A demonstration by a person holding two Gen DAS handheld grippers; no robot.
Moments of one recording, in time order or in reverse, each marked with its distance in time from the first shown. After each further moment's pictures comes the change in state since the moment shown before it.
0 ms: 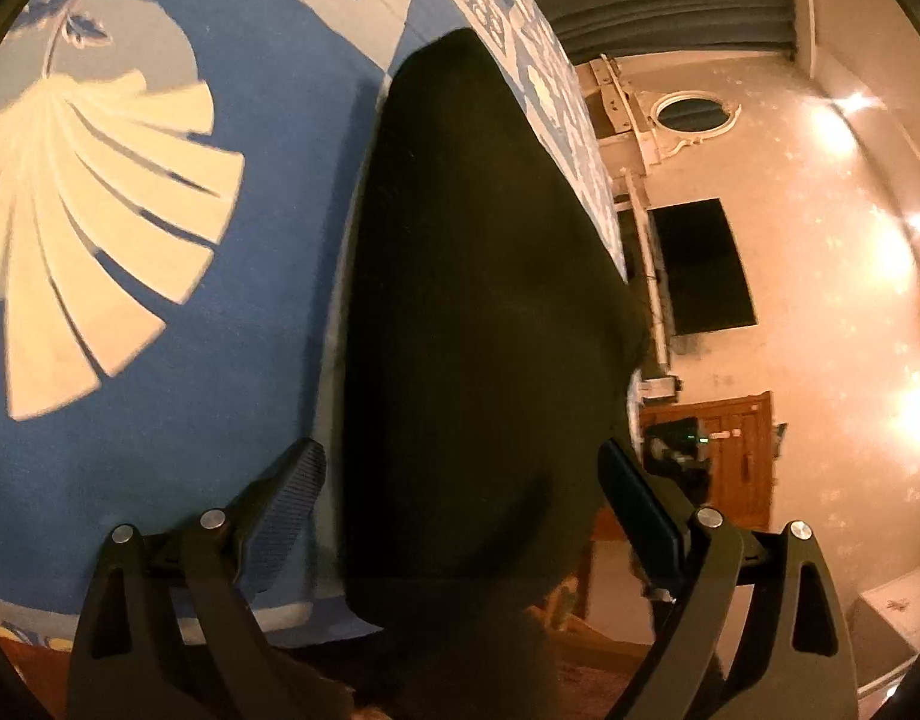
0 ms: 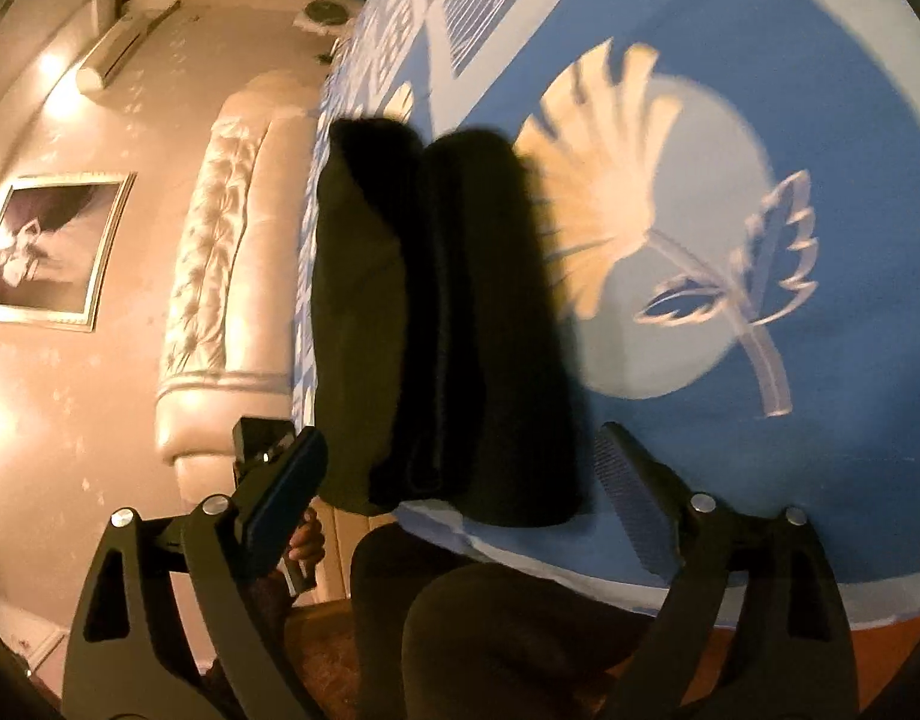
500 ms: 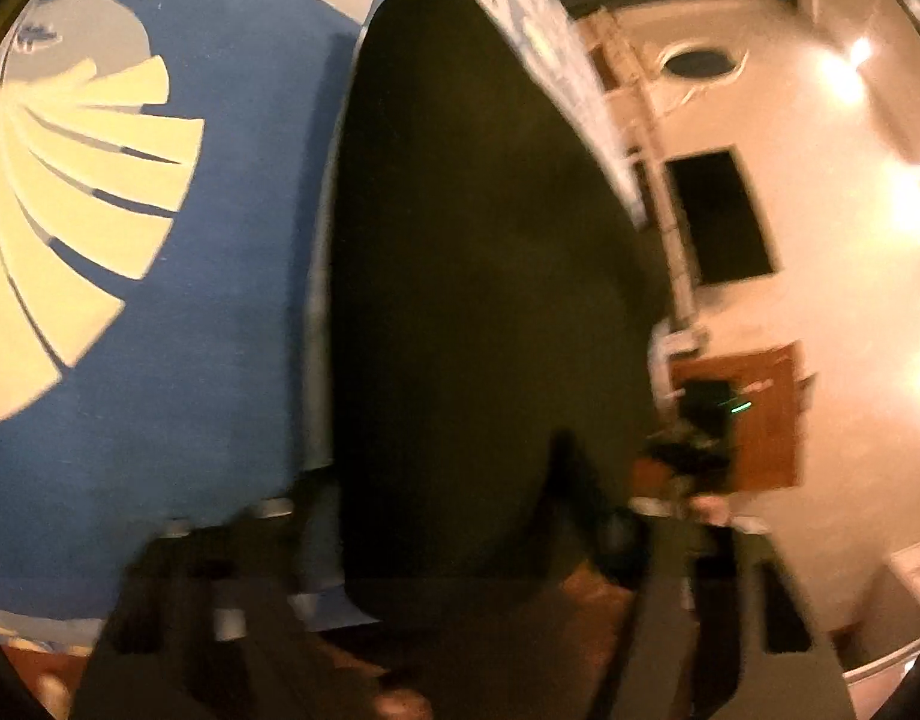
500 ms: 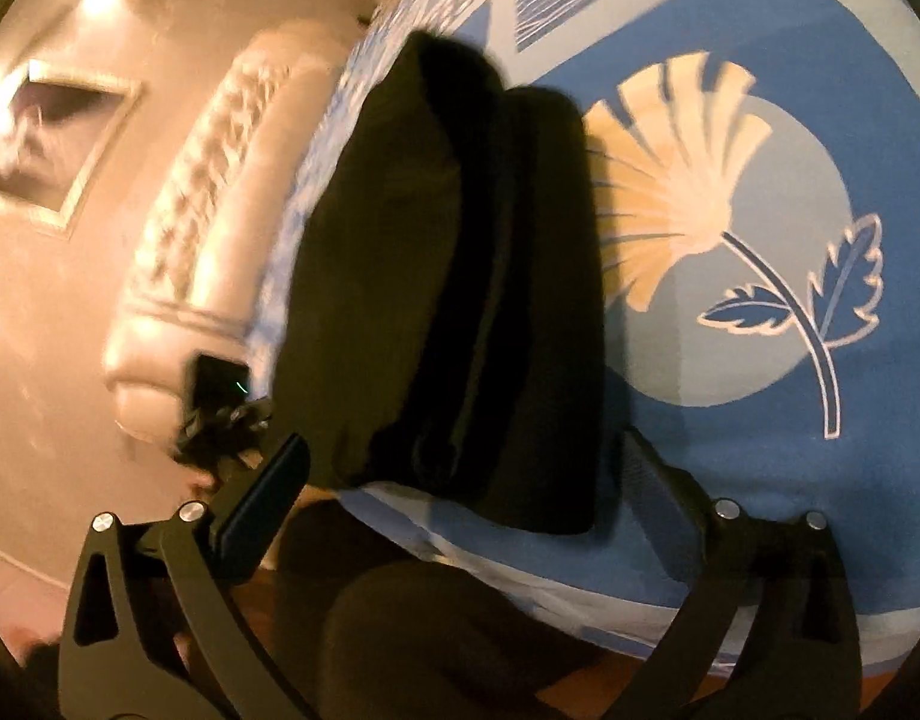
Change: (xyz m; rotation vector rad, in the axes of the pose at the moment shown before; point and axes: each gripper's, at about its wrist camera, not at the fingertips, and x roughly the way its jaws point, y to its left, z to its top) left arm 0.017 -0.008 -0.003 0.098 0.093 0.111; right arm 0.022 0.026 -0.017 -0.217 0.029 -0.136
